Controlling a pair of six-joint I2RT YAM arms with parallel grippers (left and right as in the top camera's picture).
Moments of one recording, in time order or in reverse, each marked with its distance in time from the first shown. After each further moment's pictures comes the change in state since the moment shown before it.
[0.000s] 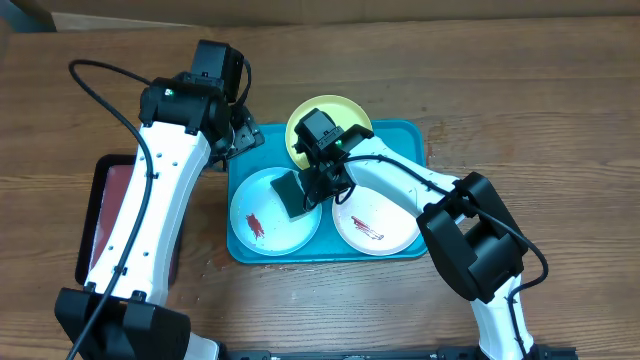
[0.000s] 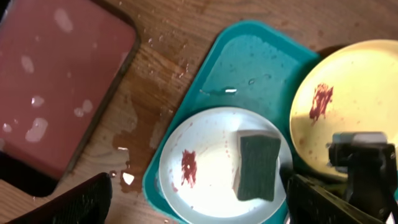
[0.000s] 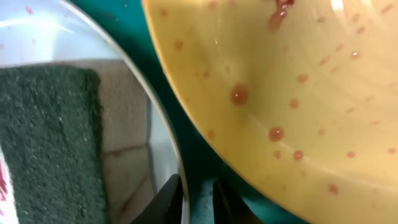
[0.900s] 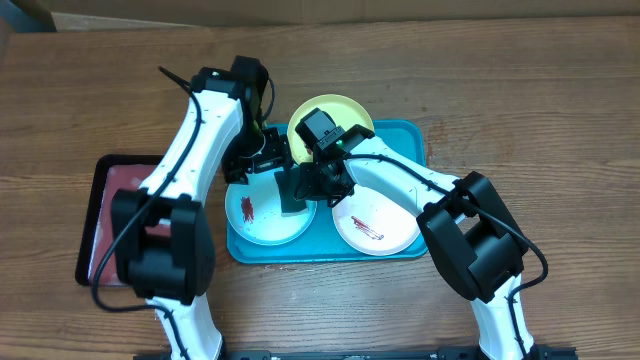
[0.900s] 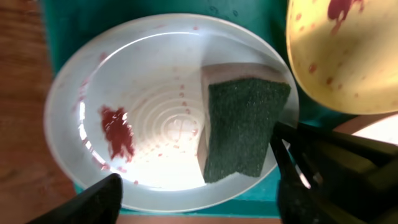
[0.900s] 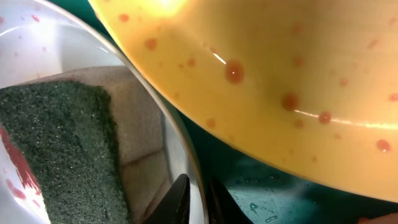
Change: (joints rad) left arm 0.000 0.341 -0.003 0.020 0.346 0.283; right arm -0.001 0.001 -0.004 0.006 -0.076 0.351
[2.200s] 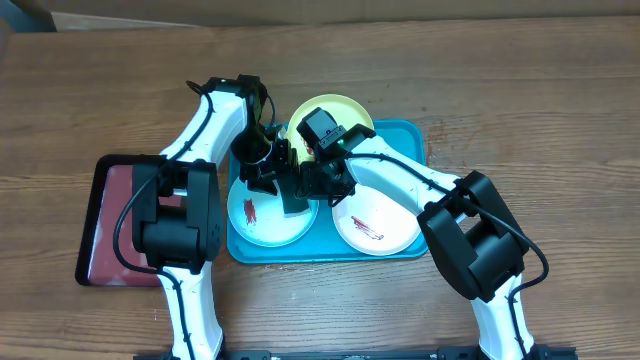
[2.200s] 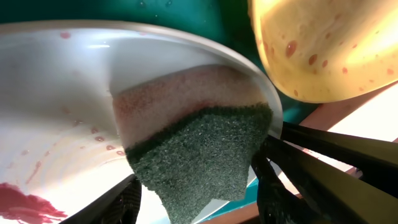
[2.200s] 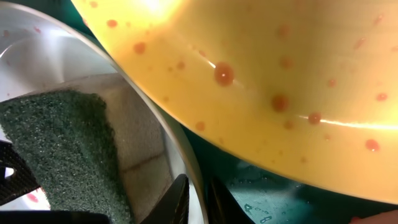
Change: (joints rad) left arm 0.037 0.176 -0.008 0.030 0.290 0.209; right arm -0.006 0.000 -0.003 0.002 0.000 0.012
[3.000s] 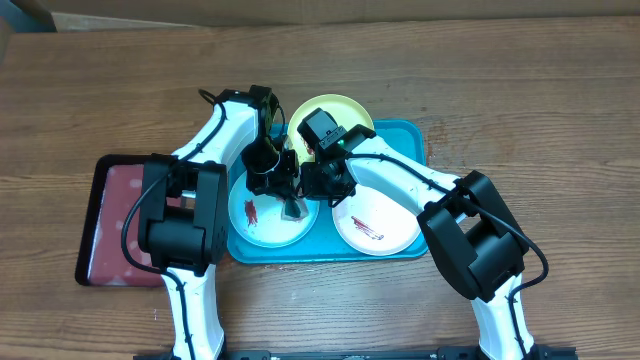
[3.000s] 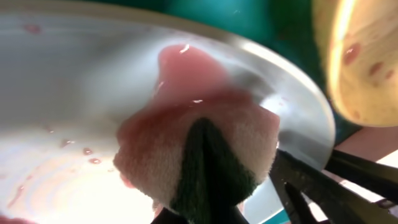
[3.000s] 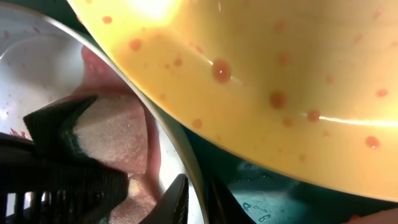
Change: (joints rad) left arm -0.044 -0.003 -0.083 0.083 -0.077 -0.062; right arm 0.000 0.000 -0.005 0.000 -0.003 0.003
